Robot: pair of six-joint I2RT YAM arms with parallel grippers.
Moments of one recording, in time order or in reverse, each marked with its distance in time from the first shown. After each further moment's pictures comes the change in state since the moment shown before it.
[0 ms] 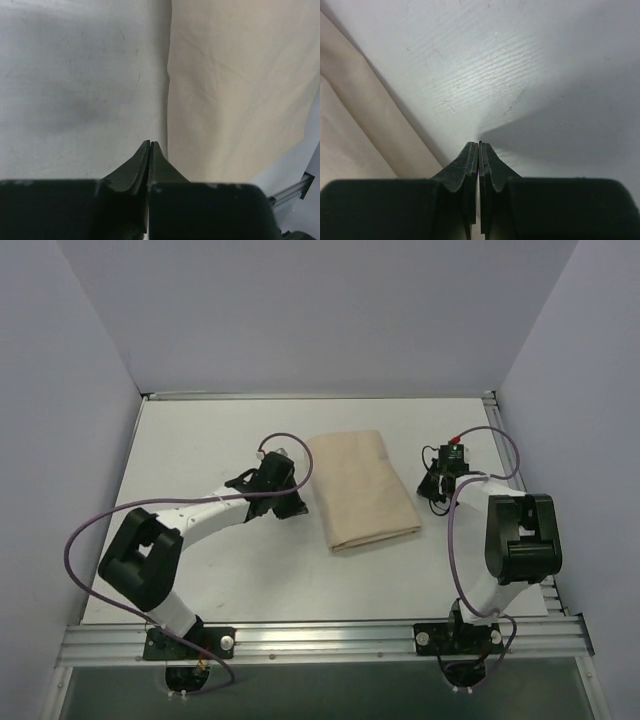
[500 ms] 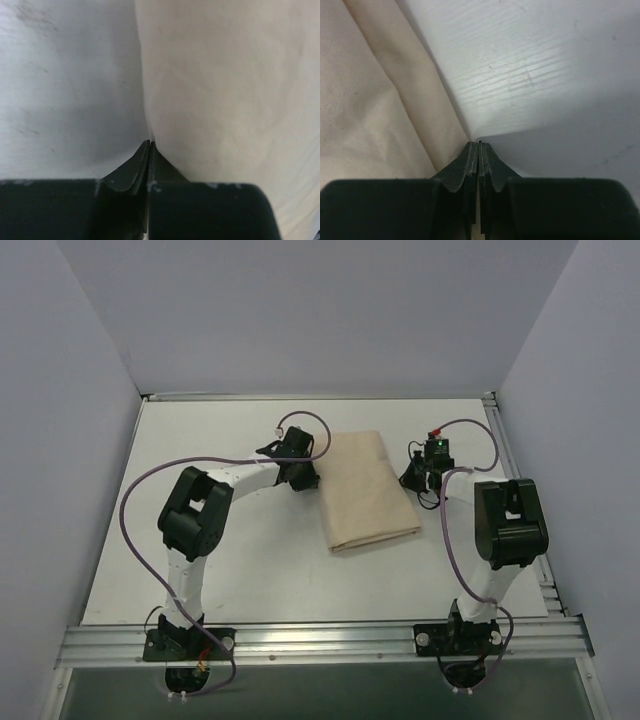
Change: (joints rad) left arm 0.039 0.485 0.464 -0.030 -0.053 0.058; right arm 0.061 0.143 0.063 0.145 -0.119 -0.012
